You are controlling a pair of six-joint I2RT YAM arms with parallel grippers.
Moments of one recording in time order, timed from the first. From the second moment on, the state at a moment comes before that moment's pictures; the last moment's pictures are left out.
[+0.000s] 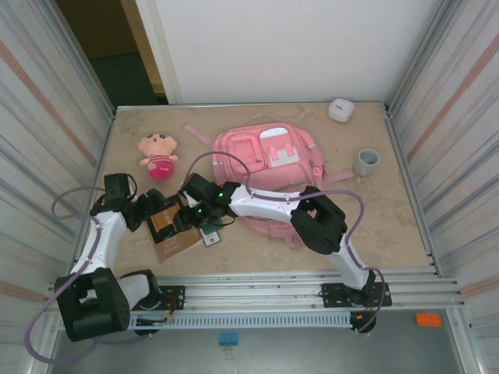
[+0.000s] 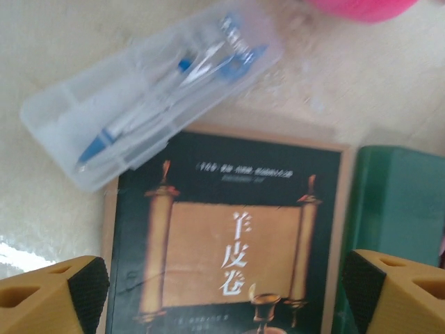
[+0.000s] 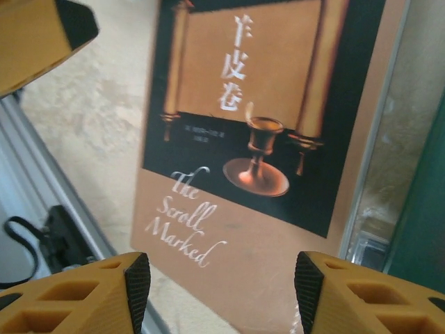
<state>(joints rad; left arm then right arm) 0.20 1.09 0.65 -0.65 0.19 -0.51 1.10 2.17 1.71 -0.47 -0.28 0.65</state>
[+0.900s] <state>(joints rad) 0.20 1.12 0.49 -0.60 0.22 -0.61 1.09 2.37 2.05 -0.79 -0.16 0.56</state>
